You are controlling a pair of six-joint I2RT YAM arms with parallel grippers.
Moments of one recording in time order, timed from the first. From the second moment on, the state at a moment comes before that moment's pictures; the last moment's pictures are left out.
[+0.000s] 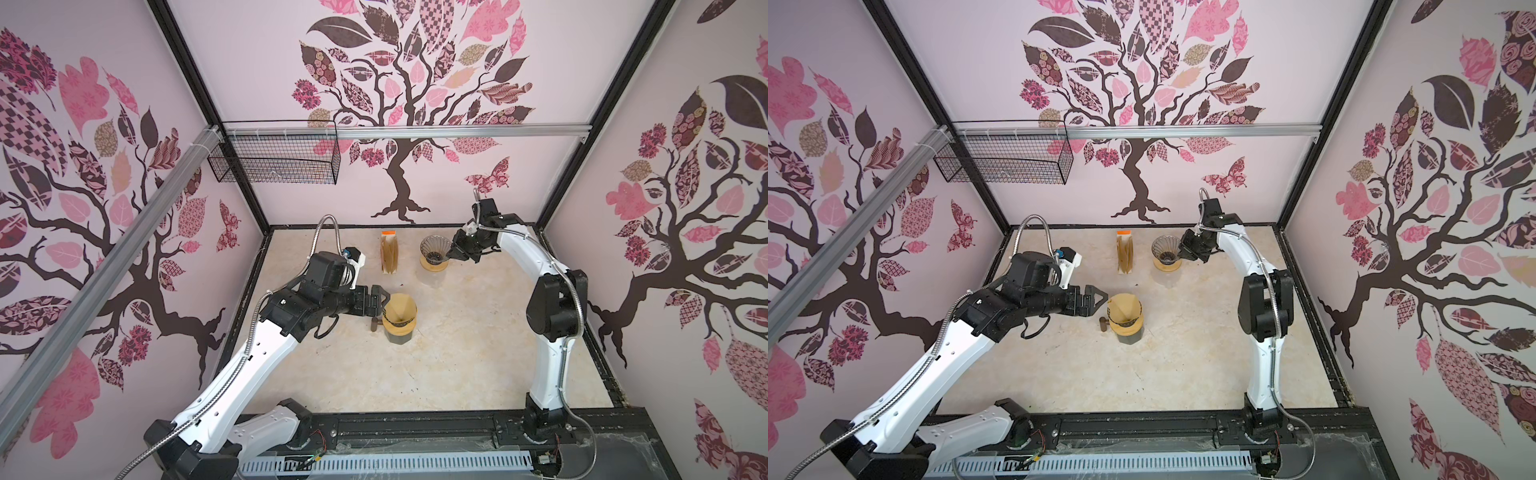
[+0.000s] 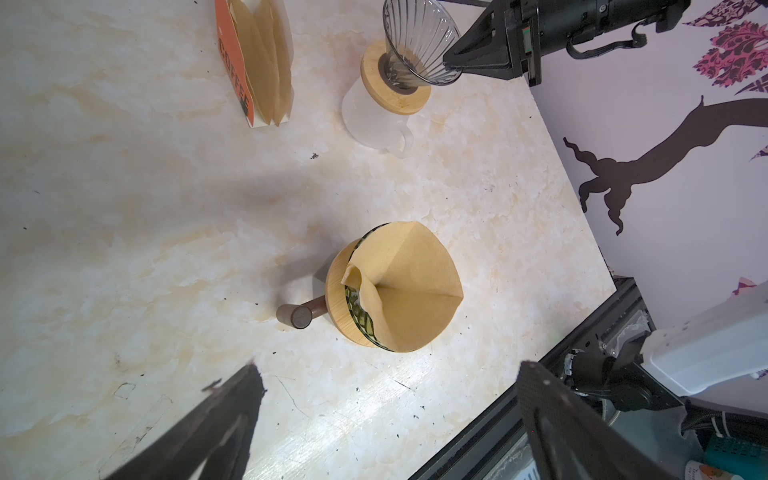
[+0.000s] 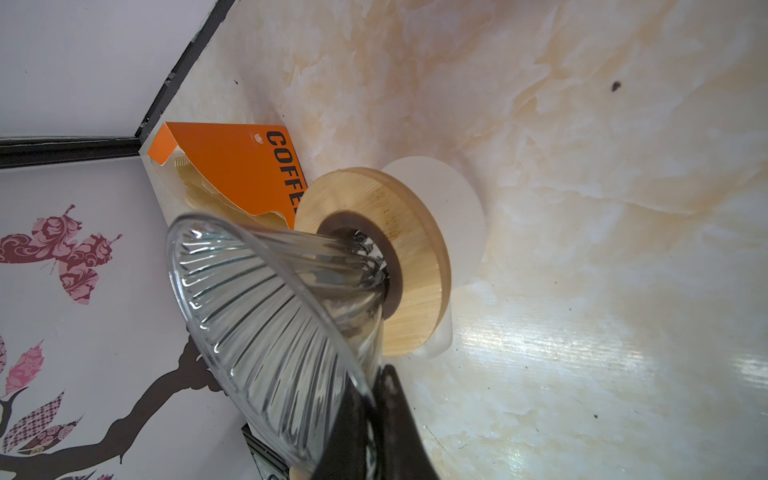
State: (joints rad) left arm -0.54 1.12 1.22 -0.84 0.22 -0.37; right arm 0.20 2.09 1.92 -0.94 -0.47 0.66
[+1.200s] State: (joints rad) left arm -0.47 1.84 1.74 -0.76 0.30 -0.45; right arm 0.26 2.09 1.94 -1.11 -0.55 0.54
